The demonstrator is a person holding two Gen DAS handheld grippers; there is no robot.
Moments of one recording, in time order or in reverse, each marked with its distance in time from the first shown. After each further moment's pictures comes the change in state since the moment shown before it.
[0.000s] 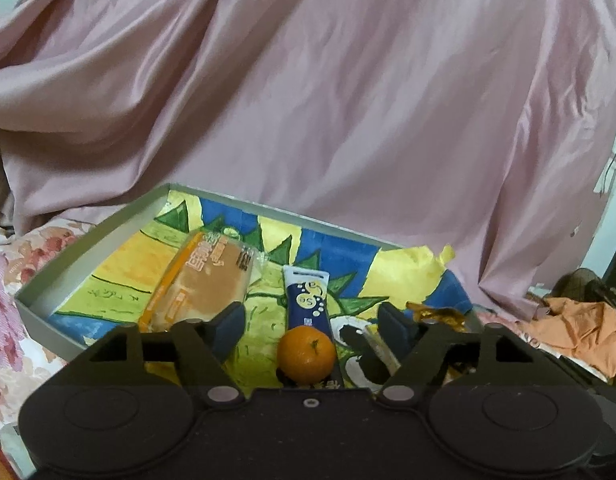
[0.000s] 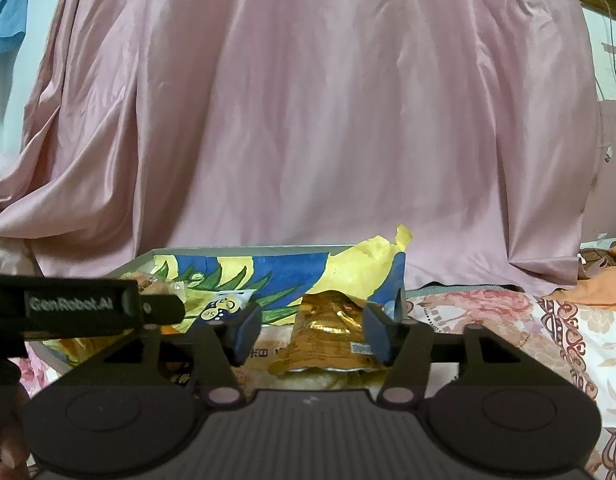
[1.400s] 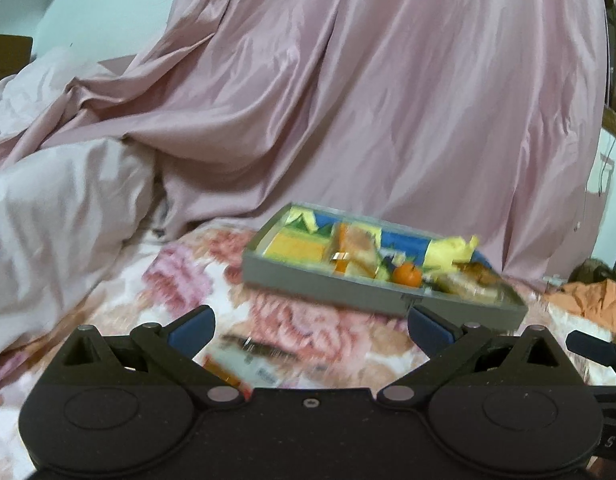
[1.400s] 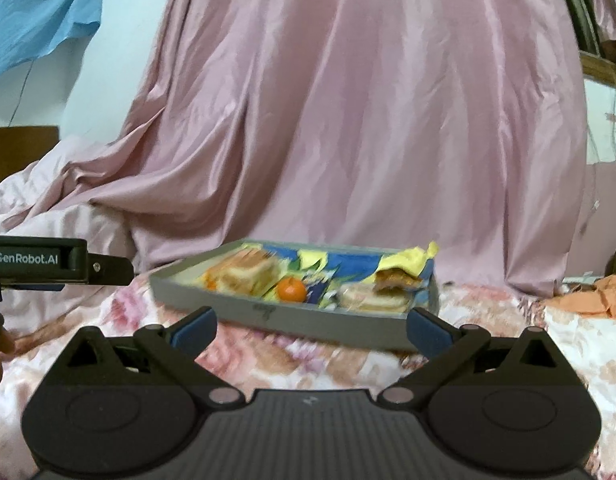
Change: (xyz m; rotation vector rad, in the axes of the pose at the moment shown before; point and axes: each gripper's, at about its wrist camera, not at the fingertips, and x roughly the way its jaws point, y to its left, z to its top) left arm -0.196 0.083 -0.067 0.034 -0.107 0.117; right arm -0.162 0.078 -0.045 -0.146 -0.038 0.067
